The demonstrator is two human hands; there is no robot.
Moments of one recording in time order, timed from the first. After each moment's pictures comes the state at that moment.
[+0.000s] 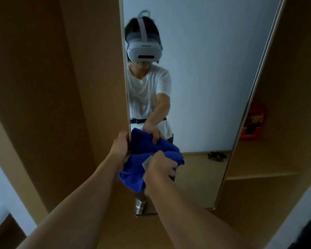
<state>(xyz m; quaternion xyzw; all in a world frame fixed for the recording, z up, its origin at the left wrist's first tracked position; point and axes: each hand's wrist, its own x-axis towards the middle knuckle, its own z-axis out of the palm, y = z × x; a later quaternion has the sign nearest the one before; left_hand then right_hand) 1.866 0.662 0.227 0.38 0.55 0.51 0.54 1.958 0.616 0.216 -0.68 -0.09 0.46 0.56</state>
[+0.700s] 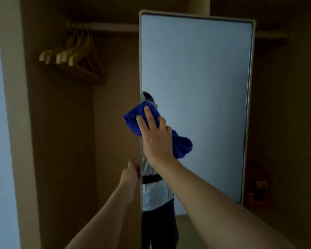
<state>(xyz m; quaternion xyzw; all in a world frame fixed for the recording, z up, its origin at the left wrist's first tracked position) 1.860 0.658 0.377 0.49 0.52 0.56 0.43 1.951 0.624 0.468 -0.49 -0.71 -0.33 0.38</state>
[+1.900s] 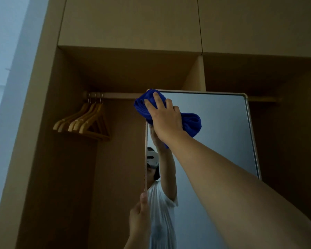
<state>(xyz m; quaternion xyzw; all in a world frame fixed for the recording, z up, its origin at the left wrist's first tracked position) 1.882 0.683 0.456 0.53 0.43 0.67 0.28 1.964 0.655 0.691 -0.45 -0.62 -0.50 0.39</state>
